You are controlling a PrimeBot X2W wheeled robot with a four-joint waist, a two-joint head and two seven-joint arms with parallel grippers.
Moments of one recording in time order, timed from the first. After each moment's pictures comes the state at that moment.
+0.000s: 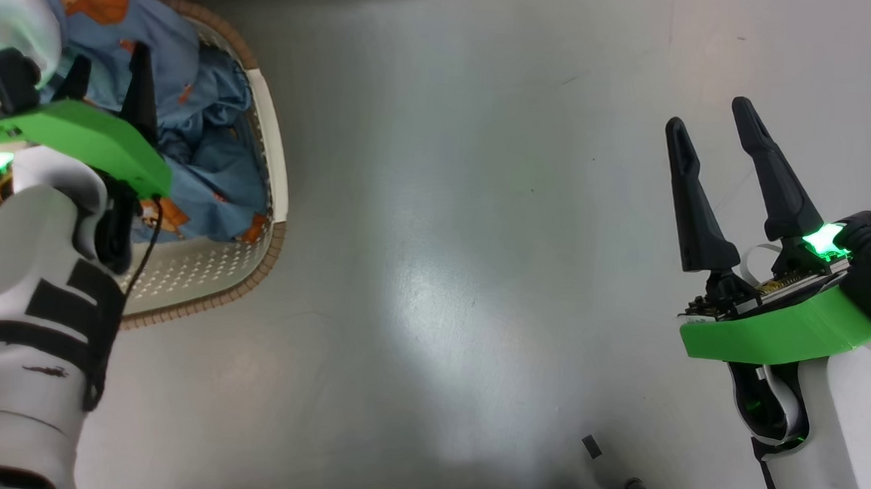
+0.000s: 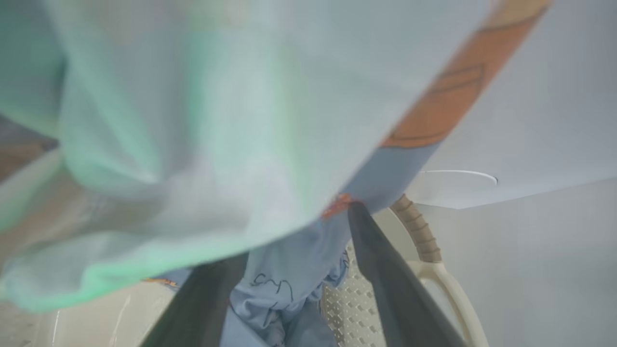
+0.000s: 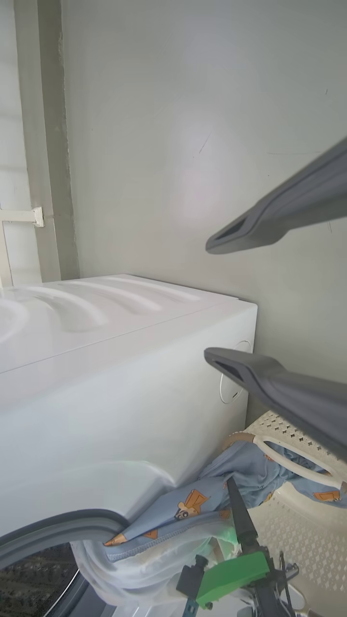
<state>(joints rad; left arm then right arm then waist) -1.05 0.14 -0.25 1.12 -0.58 -0.13 -0.26 -0.44 -0.22 0.17 -0.01 0.42 0.12 -0.26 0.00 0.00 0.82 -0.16</state>
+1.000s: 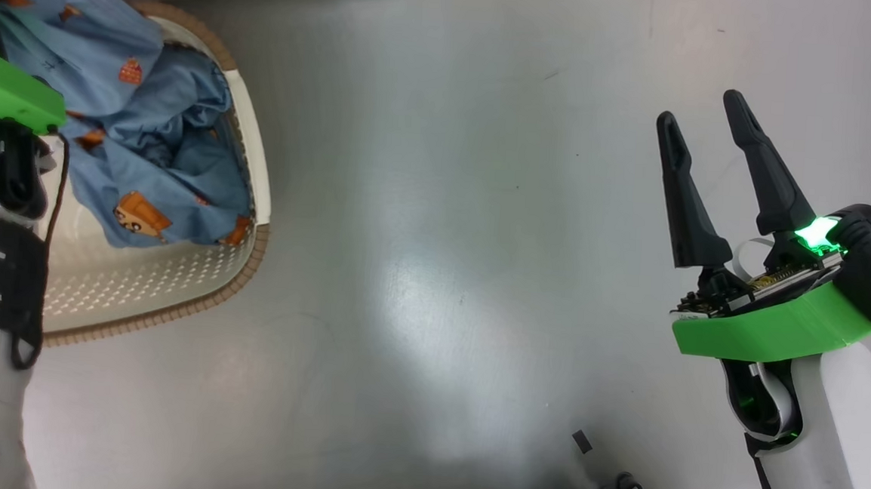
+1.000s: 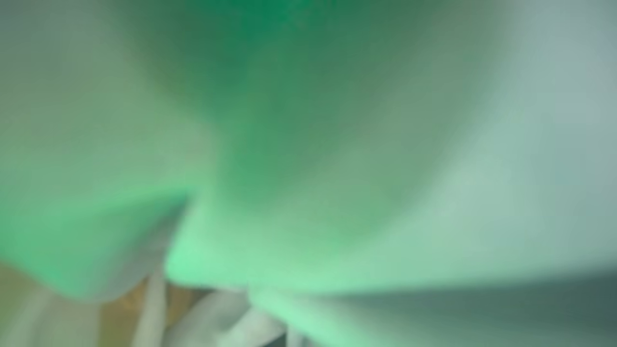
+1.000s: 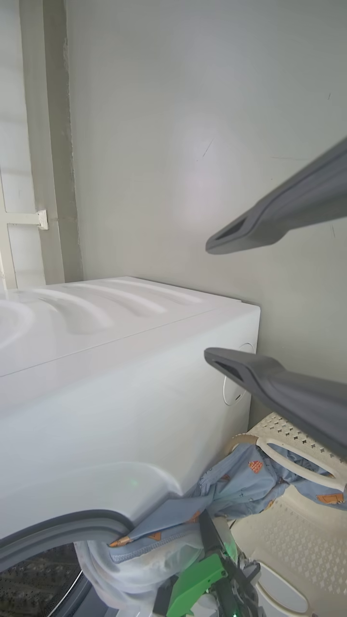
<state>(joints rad) -1.11 0.21 -0.04 1.08 -0.59 -0.13 -0.26 -0.45 -0.21 0.19 -0.01 0.42 0.12 -0.26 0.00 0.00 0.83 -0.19</state>
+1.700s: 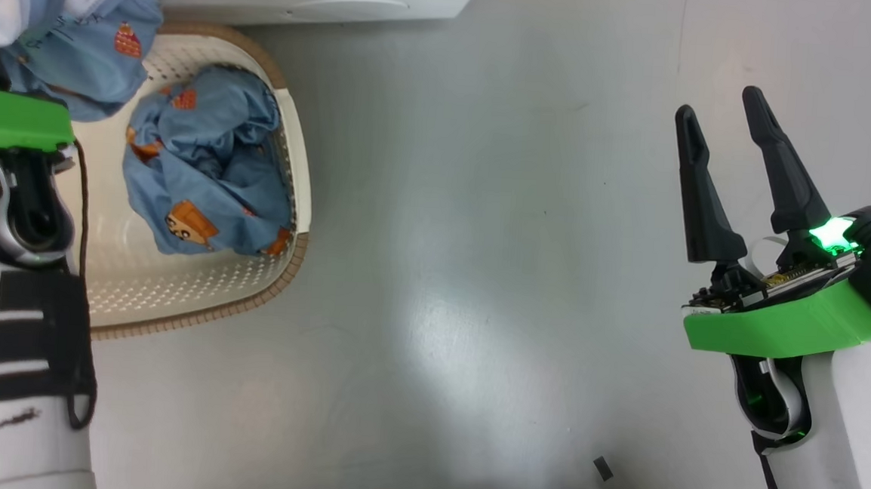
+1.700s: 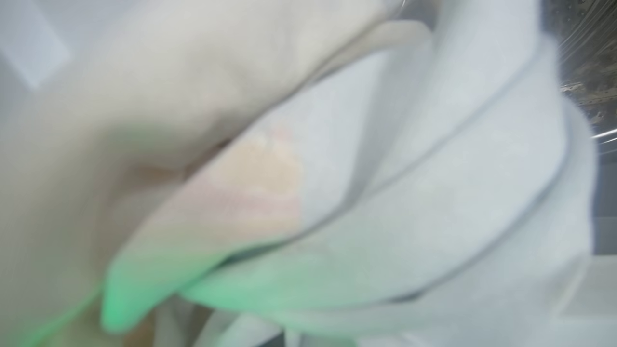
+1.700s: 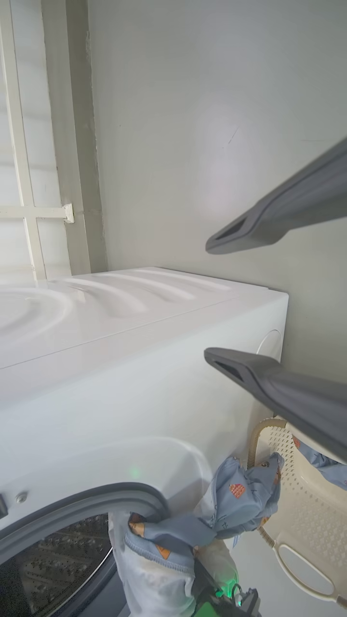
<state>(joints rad) -0.85 0.04 0.24 0.52 -0.49 -0.13 -0.26 -0.45 -0.20 0.15 -0.01 0.41 0.12 -0.26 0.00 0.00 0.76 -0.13</state>
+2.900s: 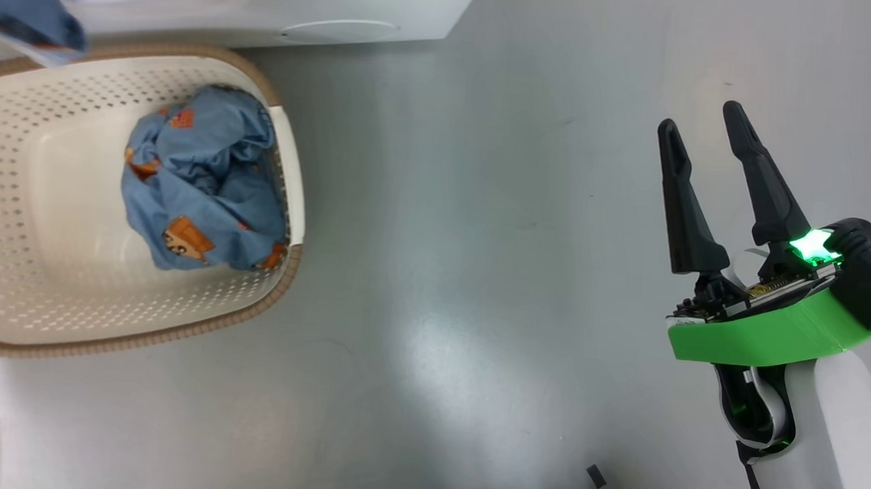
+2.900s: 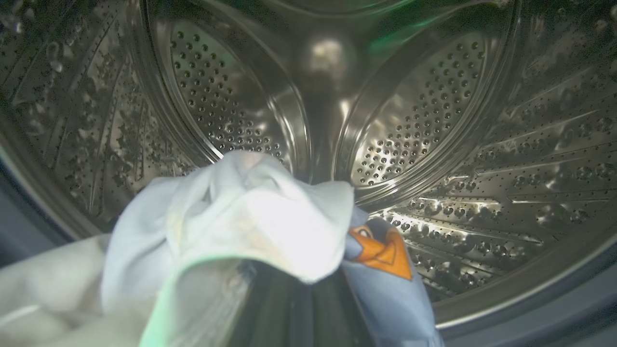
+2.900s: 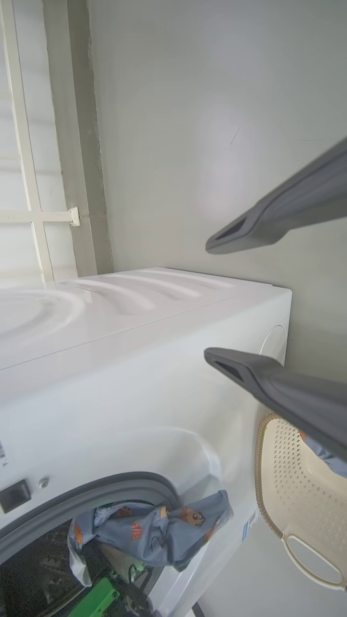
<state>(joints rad) -1.25 0.21 0.02 0.74 -0.41 -0.13 -0.26 -0.43 -0.18 0.16 0.00 0.42 0.12 -0.26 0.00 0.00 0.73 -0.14</state>
